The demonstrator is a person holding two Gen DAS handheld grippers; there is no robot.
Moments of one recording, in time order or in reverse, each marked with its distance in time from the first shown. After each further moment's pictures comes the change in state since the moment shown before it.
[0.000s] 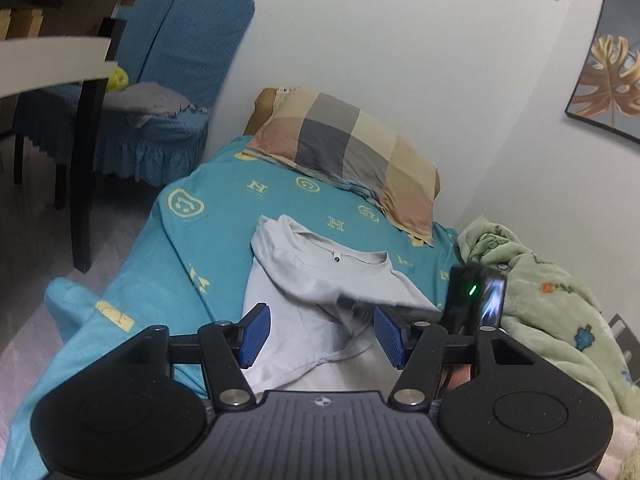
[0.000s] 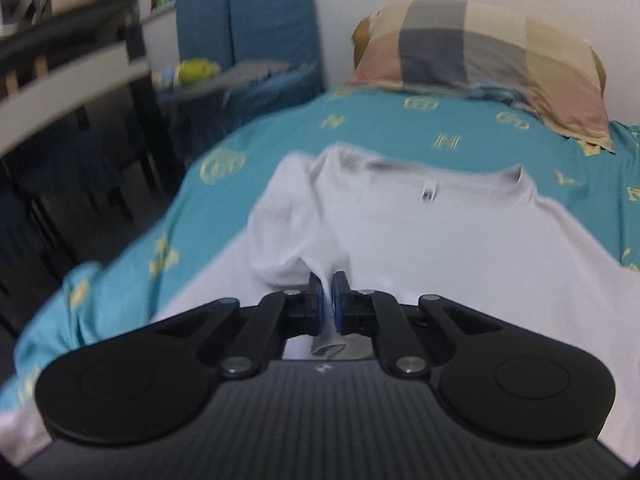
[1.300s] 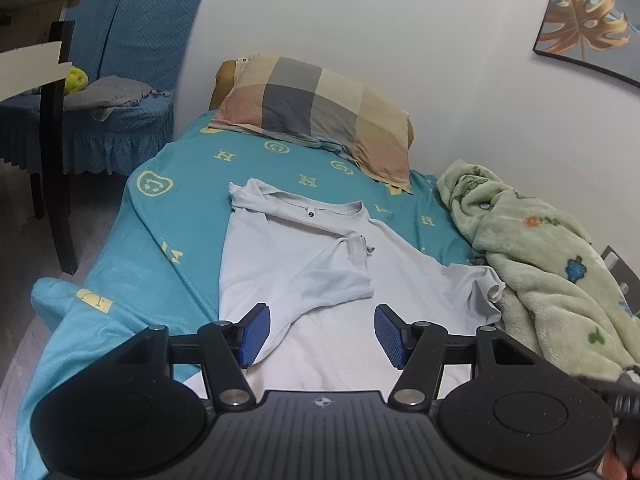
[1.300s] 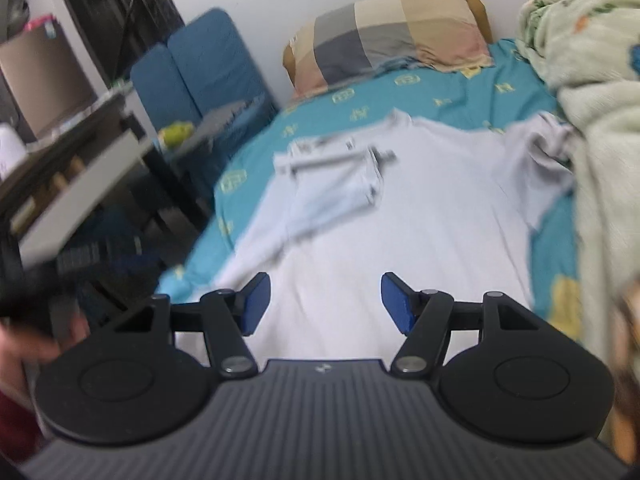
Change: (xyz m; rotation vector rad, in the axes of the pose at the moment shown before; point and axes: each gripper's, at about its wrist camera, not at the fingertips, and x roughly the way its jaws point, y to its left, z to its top) left arm 0.003 -0.028 -0.024 0.176 0.116 -0.009; right arm -0.263 -0.006 -0.114 0.334 0.019 -0.029
